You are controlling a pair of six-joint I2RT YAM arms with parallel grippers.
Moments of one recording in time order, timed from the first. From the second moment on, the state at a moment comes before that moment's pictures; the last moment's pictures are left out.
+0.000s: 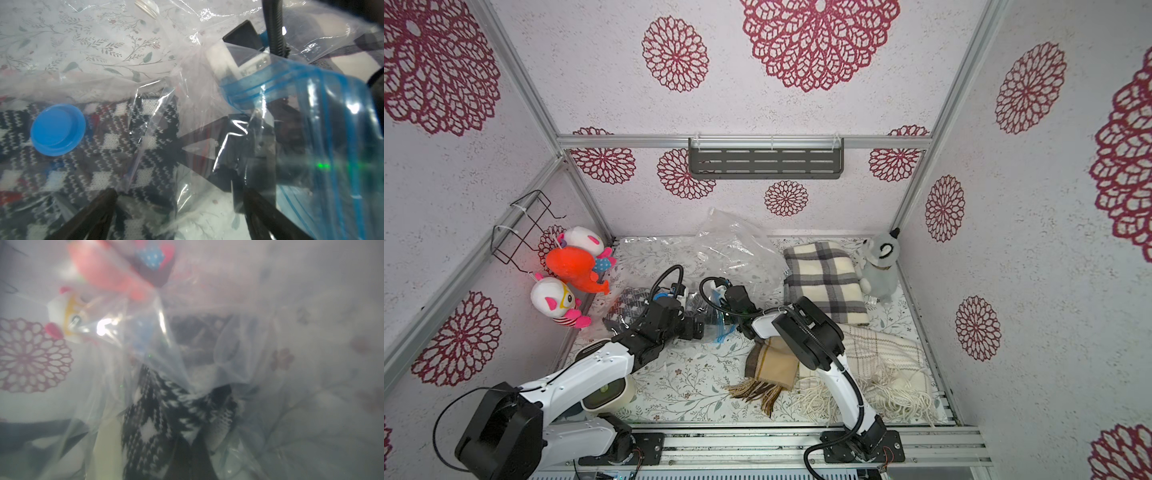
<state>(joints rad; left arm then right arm) -0.51 1.28 0.66 -0.11 -0.22 -0.24 0.81 2.27 1.32 0.58 -0.46 0.83</state>
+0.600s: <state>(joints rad) -0.35 1.48 0.72 -0.10 -0.30 -0.29 0.80 2.17 1.21 0.51 -0.49 0.76</state>
